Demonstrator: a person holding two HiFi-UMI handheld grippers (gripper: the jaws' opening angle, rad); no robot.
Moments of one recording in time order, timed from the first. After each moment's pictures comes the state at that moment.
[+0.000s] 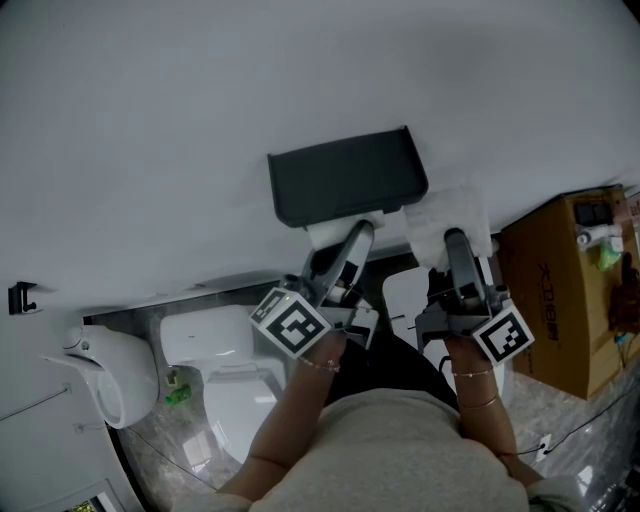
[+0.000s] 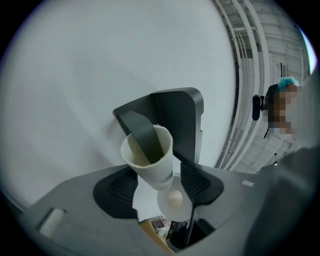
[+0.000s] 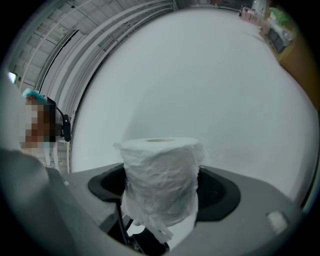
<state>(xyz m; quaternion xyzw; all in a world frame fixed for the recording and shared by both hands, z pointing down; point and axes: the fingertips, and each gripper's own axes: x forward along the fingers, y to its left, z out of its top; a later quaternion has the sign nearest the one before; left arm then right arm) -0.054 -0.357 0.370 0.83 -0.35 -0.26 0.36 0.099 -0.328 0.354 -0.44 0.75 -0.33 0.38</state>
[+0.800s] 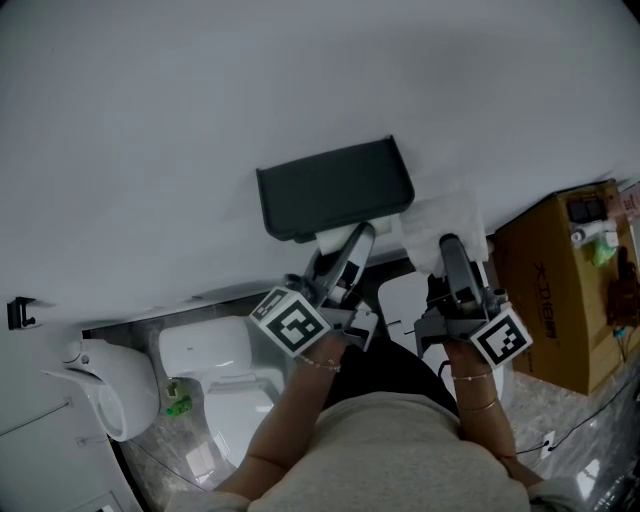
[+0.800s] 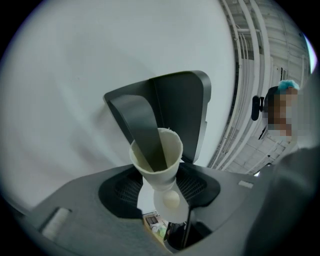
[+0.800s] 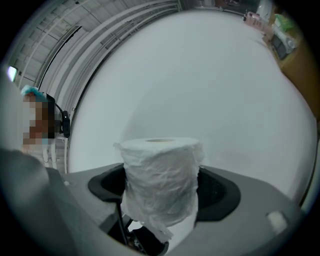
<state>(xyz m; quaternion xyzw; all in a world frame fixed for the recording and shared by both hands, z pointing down) -0.040 -0.362 0.369 0.84 -0.31 -0.26 0.37 0.103 -0.326 0.354 -0.46 0.75 -0.32 0.36</state>
